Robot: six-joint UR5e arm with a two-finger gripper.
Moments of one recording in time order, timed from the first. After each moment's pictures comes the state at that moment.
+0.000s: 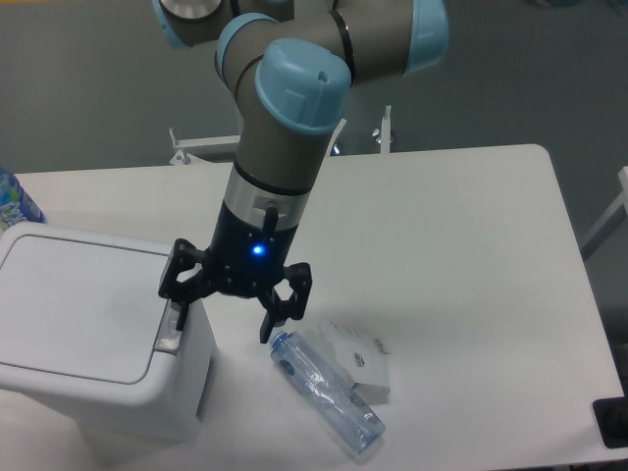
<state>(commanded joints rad) 2.29 -1.90 -1.32 -1.14 1.12 0.22</state>
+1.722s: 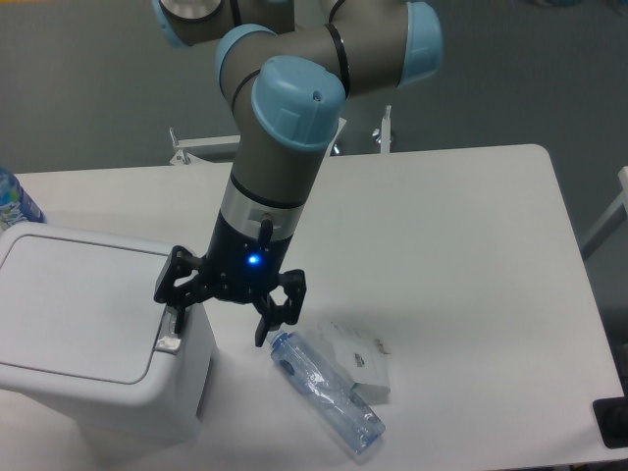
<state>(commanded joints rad) 2.29 -1.91 -1.33 -1.14 1.13 0.23</state>
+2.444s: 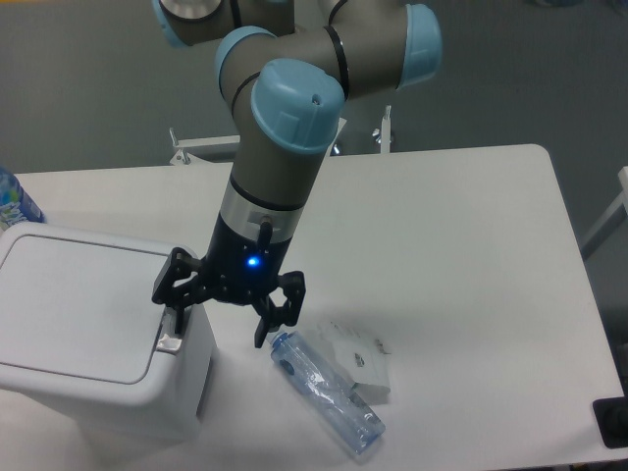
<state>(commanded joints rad) 2.29 -1.92 -1.33 -1.14 1.13 0.23</state>
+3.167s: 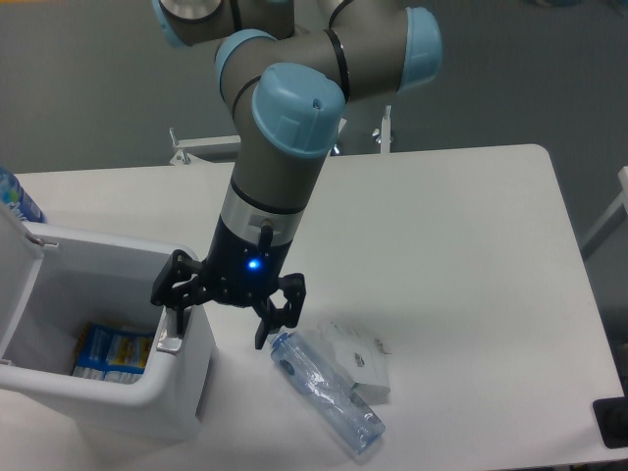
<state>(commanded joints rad) 2.29 -1.92 -1.32 -1.14 1.13 0.24</state>
